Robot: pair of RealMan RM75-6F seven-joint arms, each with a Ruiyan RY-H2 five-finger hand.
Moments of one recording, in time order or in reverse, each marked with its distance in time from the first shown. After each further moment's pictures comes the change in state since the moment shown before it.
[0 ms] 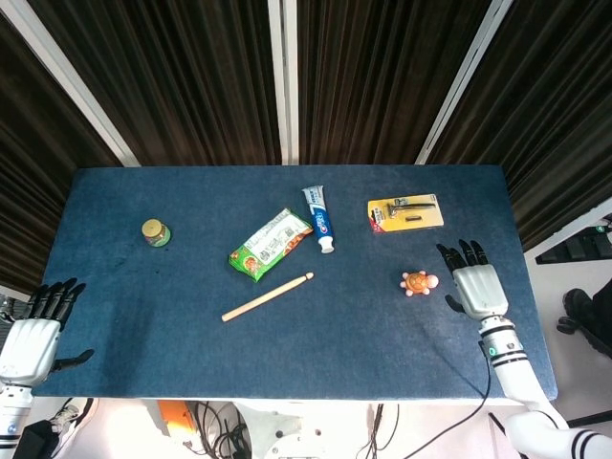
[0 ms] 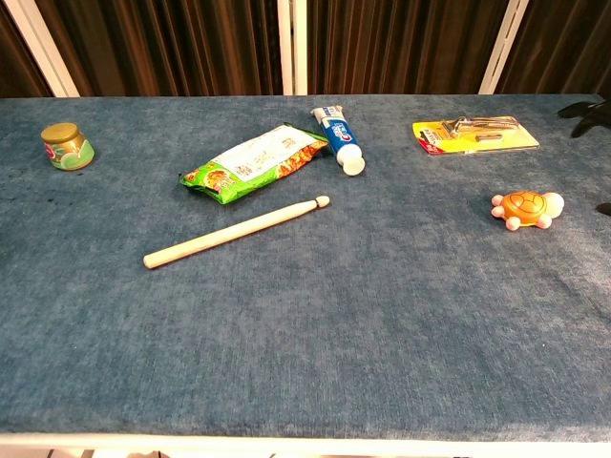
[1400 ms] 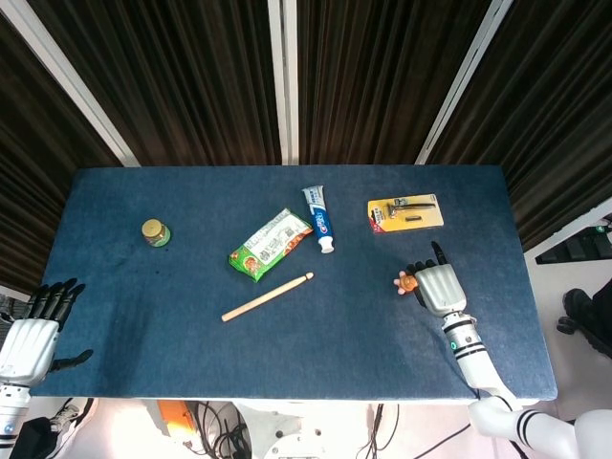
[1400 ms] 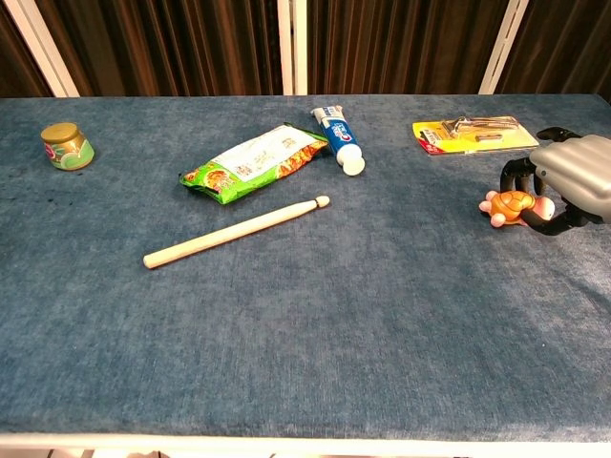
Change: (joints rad) left arm -0.005 -0.017 0.006 0.063 0.022 0.008 -0.067; right arm 0.087 -0.269 -0.064 0.339 -0.069 0.040 0.067
